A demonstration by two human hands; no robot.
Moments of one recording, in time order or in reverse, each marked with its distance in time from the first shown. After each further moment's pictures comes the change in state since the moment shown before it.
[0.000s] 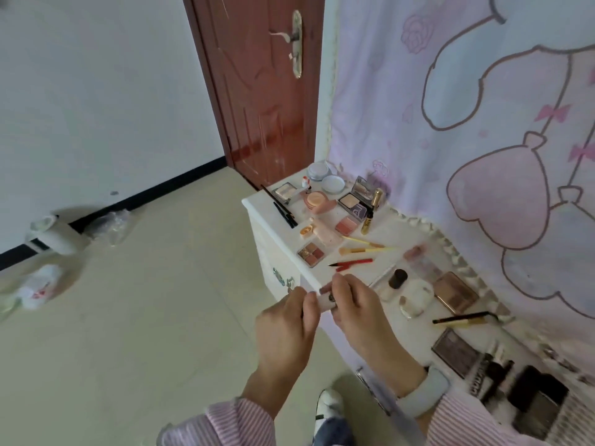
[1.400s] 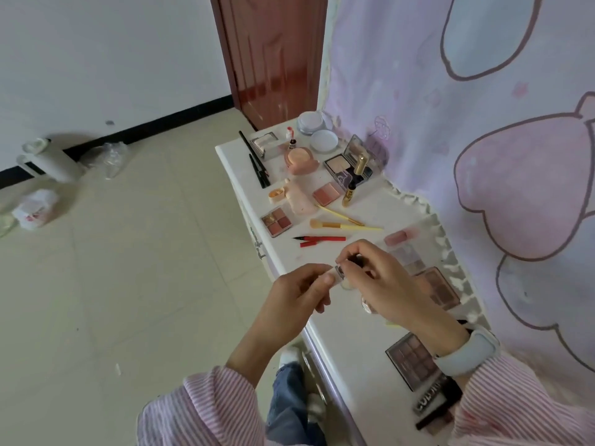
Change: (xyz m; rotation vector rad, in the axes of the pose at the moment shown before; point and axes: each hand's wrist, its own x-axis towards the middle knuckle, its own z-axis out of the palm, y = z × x) left_hand 0.026 0.046 0.114 -0.663 -0.403 -0.493; right_hand 0.078 0.053 -0.139 -0.282 -0.379 -0.008
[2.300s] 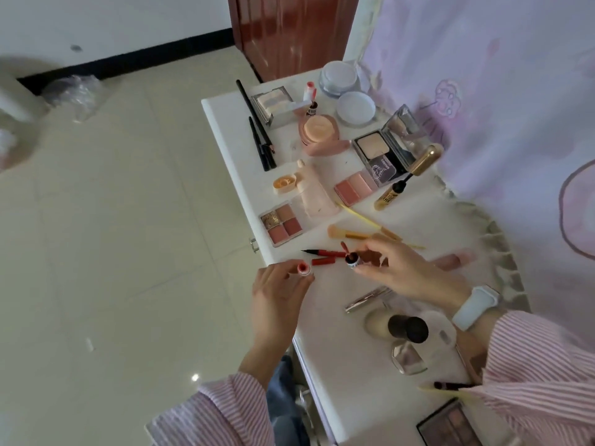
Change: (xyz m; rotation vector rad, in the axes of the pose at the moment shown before) left_hand 0.097 -0.141 -0.004 0.215 0.584 -0.053; right_hand 0.151 0.122 -0.013 -0.330 -0.275 0.114
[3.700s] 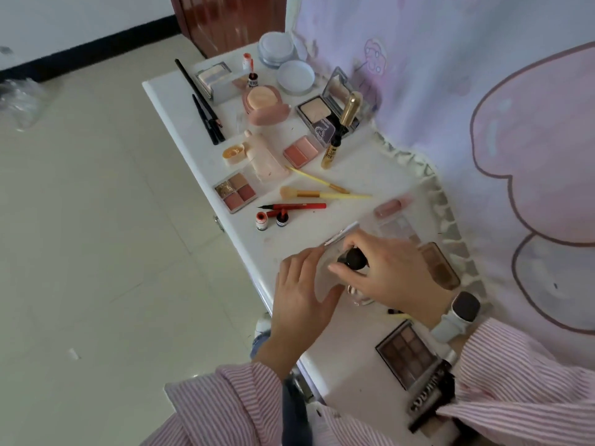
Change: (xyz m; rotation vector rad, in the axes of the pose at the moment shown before) left_hand -0.076 0.019 0.042 0.179 -0.252 0.421; right_hand -0.102 0.000 0.024 -0.525 0.437 -0.171
